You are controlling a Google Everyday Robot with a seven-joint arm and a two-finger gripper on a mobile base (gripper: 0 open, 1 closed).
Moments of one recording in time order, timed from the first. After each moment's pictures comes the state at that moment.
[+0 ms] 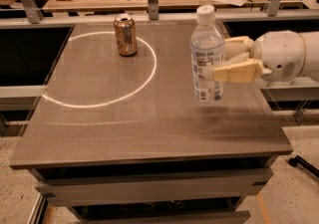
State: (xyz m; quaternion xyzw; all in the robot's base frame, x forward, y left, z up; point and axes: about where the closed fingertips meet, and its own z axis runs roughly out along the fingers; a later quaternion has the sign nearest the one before) arm 0.495 -0.116 0.968 -0.51 0.56 0.42 0.50
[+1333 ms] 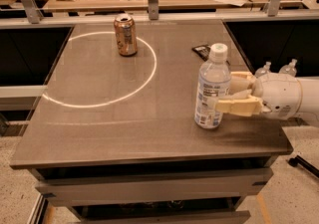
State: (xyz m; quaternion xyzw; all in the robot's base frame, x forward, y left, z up) arm 0.471 -0.131 0.903 -0.46 0.54 0.44 0.54
